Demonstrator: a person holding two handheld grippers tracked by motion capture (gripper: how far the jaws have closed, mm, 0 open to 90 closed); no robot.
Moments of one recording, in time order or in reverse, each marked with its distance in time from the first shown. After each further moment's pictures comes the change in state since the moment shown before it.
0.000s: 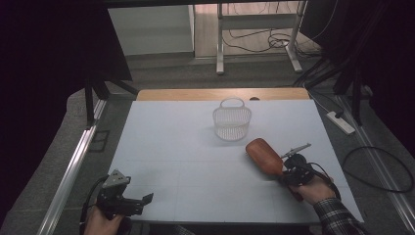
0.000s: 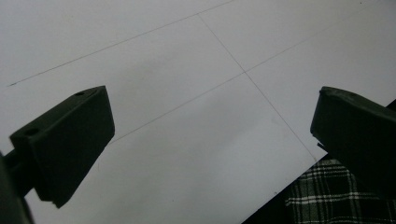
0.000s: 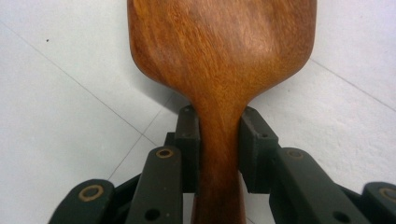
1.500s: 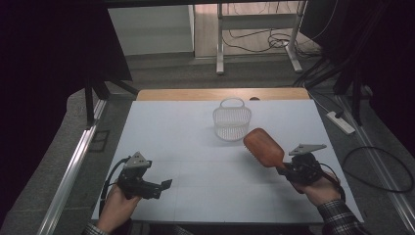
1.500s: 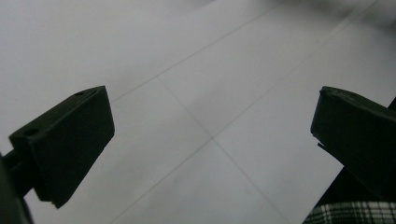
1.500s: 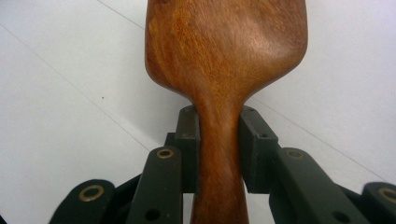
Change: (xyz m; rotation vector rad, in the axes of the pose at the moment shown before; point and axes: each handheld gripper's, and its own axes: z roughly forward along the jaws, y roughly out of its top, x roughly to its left) left arm -0.012 0.059 0.033 -0.047 -0.124 0.093; right arm 0.012 0.000 -0.040 -0.253 -0.010 -0.040
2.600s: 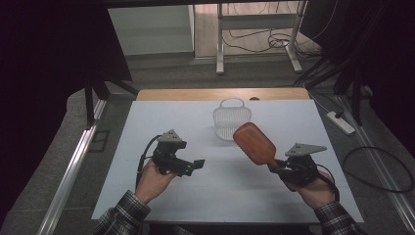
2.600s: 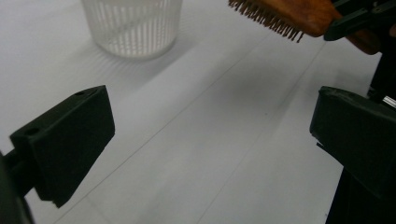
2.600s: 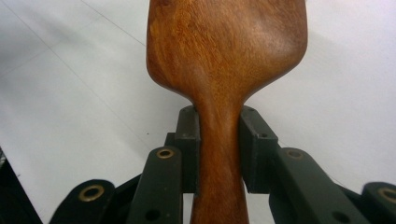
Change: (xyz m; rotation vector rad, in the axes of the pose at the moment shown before) left arm -0.021 0.078 0.056 -0.060 -0.184 0.051; right arm 0.023 0.013 -0.011 -0.138 0.071 -0.049
